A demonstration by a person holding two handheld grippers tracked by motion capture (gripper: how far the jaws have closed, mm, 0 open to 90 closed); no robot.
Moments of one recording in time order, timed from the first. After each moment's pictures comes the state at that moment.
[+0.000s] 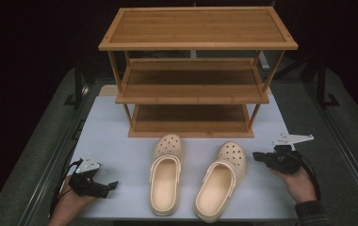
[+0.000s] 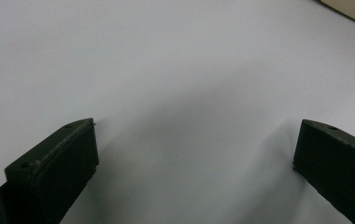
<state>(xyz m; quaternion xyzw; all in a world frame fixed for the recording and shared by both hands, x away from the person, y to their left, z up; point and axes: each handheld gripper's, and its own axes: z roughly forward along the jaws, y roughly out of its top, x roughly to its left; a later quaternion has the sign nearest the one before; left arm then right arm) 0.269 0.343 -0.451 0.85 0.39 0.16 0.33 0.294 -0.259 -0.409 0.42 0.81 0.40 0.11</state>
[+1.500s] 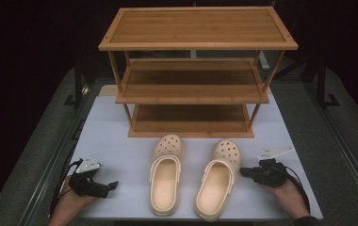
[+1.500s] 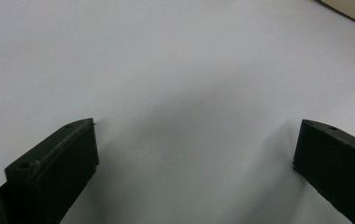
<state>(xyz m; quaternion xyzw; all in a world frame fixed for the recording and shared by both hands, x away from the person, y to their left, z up) 0.270 0.343 -0.451 0.85 0.39 0.16 0.33 0.278 -0.222 -0.433 0.37 0.84 0.38 0.06</state>
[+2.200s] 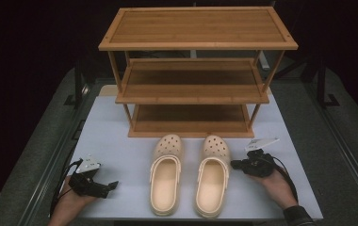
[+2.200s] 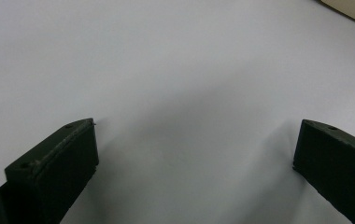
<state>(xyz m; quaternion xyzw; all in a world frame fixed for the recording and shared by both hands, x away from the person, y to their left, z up) 0.270 0.343 -0.451 0.85 0.39 0.16 0.33 0.306 -0.196 -0.431 0.36 0.85 0.37 0.05</state>
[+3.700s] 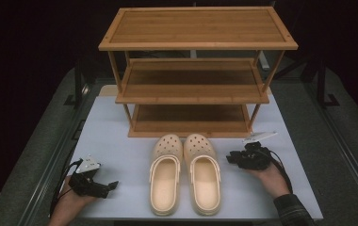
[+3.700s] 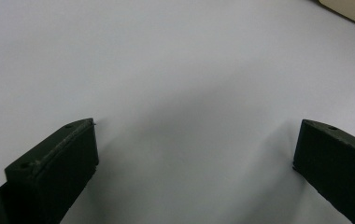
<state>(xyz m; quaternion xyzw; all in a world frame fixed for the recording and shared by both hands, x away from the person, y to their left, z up) 0.269 0.343 -0.451 0.85 0.39 0.16 0.33 0.321 -0.194 -0.427 0.39 0.83 0.39 0.07</state>
